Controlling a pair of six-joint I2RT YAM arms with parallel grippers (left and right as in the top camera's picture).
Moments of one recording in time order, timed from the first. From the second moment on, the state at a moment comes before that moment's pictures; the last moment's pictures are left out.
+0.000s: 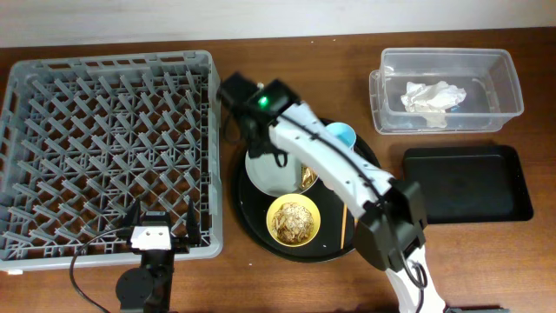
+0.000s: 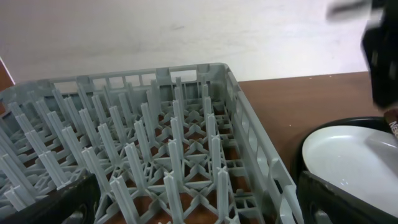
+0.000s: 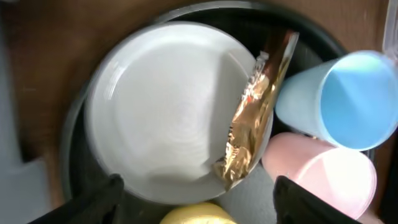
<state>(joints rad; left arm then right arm) -0.02 0.01 0.01 -0.08 -0.02 0.07 0.72 2.21 2.11 -1.37 0.30 0.69</state>
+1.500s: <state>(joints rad) -0.02 0.01 0.01 -0.08 -0.02 0.07 0.61 2.23 2.00 -1.26 0.28 0.71</state>
